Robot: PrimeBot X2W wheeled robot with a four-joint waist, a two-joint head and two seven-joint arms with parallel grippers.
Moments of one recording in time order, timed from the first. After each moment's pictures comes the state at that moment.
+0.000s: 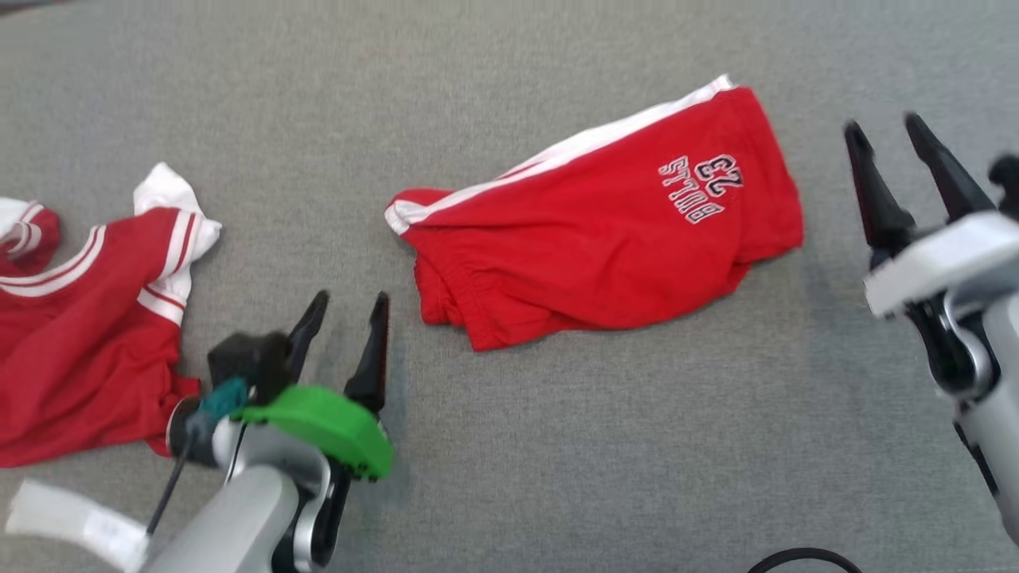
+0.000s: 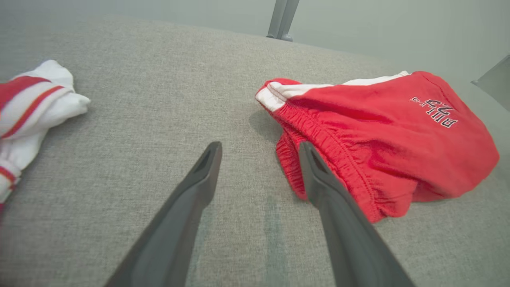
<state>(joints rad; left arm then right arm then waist) -0.40 0.36 -0.68 0.20 -0.79 0.25 -0.15 -0.56 -0.43 0.24 0.37 0.60 0.13 -0.15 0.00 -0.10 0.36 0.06</state>
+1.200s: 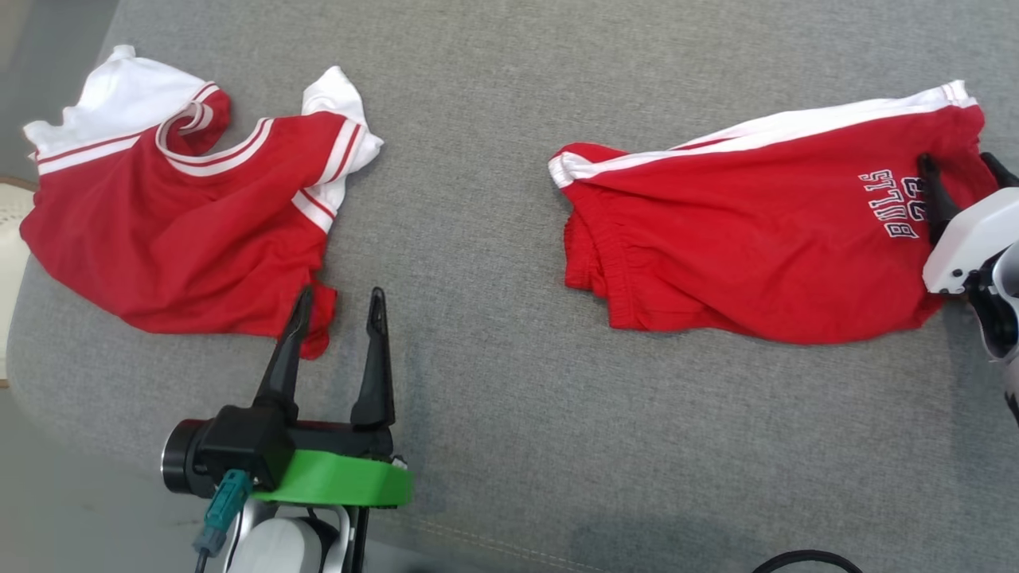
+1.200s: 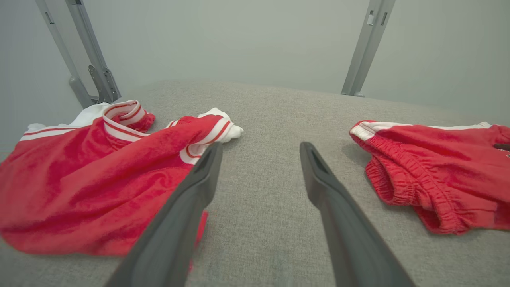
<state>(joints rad) -0.13 0.11 -0.33 0.01 -0.30 0.11 -0.26 -0.69 -0.43 0.11 0.78 0.43 0.13 0.01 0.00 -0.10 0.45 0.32</state>
